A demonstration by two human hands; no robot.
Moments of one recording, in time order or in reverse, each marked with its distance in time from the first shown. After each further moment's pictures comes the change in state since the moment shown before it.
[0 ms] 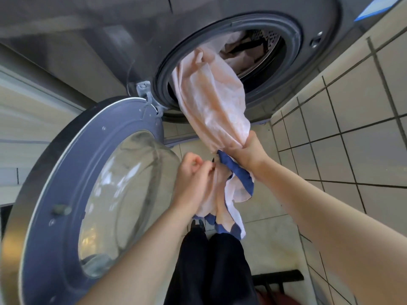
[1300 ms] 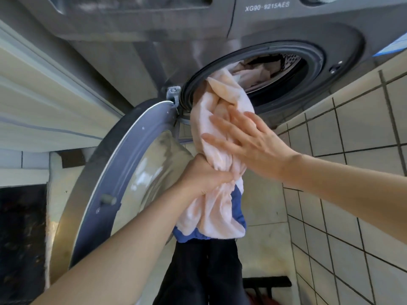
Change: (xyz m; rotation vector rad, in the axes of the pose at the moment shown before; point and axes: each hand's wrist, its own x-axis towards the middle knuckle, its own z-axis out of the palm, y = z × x) left_hand 0.007 0.036 -0.037 0.269 -0.246 0.019; right_hand -0.041 -0.082 -0.013 -1.643 -0.051 -1.298
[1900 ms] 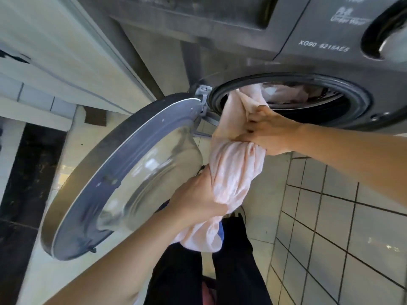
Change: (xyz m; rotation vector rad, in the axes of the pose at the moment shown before) left_hand -0.043 0.000 0.004 0.253 0.036 -0.096; right_hand 0.086 0.087 0.039 -0.072 -0.352 -0.528
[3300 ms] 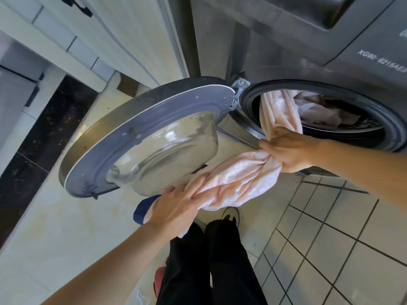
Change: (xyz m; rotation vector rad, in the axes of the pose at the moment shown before) left_hand -0.033 -0.082 0.067 0.647 0.338 0.138; right_hand 0.008 0.007 0.032 0.194 0.005 -0.191
